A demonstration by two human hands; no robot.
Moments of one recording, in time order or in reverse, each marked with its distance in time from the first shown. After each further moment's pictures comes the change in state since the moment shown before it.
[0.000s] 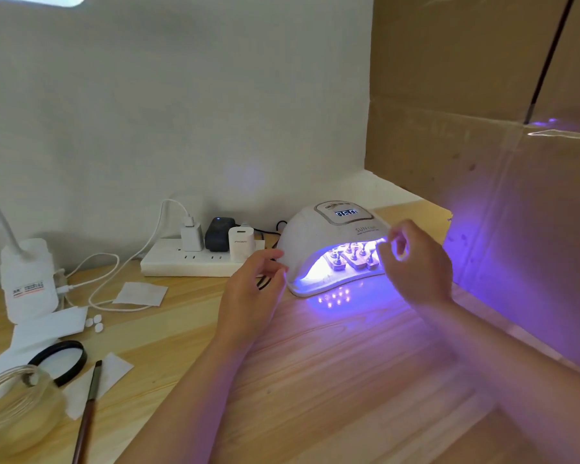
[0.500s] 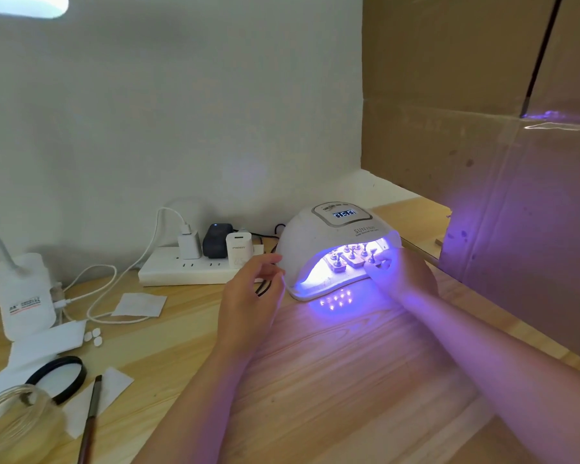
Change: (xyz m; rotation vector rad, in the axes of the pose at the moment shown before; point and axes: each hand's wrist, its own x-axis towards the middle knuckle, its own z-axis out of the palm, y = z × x) left_hand -0.001 0.003 -0.001 -0.002 0.032 0.019; right_hand 0.006 0.022 0.031 -0.184 -0.322 0.261
